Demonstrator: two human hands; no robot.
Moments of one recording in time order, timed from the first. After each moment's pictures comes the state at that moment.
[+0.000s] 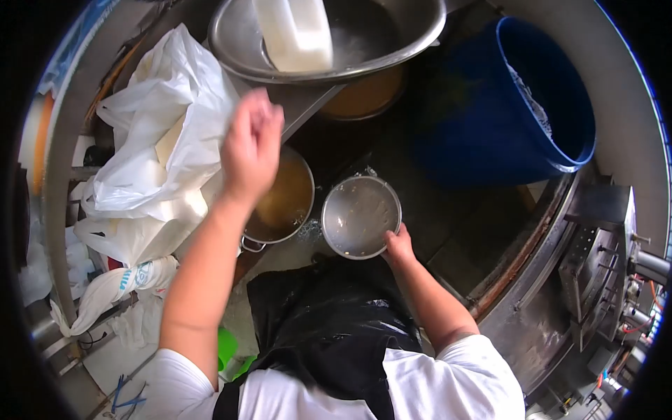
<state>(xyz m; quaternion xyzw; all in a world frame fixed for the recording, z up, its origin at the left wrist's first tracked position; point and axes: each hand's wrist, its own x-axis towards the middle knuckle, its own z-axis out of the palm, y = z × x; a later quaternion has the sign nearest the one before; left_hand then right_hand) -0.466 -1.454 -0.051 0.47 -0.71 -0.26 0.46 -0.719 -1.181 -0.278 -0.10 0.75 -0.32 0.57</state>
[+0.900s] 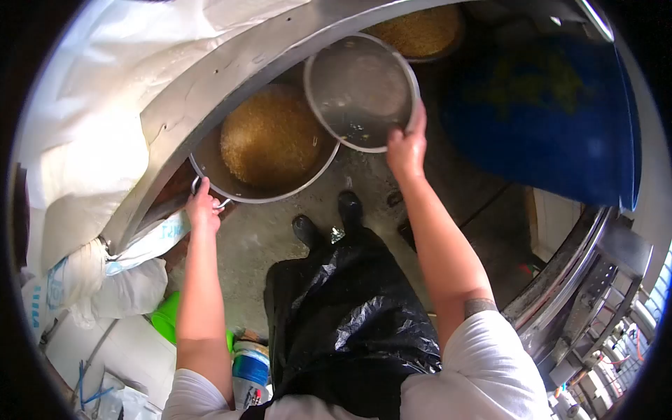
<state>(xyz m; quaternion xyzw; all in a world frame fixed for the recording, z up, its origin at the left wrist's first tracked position) -0.184 -1.251 -0.436 0.79 0.02 -0.48 0.40 -0.626 -1.341 -0.393 -0.46 0.74 -0.37 0.31</state>
